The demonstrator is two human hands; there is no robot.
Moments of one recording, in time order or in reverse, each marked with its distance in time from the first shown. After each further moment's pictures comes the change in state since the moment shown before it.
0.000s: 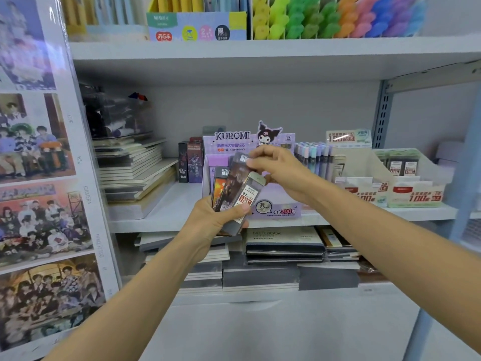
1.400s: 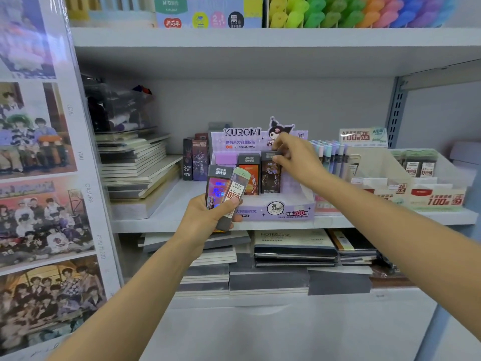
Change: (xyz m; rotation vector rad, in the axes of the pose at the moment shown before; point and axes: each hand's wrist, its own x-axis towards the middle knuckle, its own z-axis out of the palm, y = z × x) left_hand 0.020 -0.010 -0.029 0.054 0.094 0.053; right_hand 0.047 0.031 -0.024 -0.831 0.298 -0.202
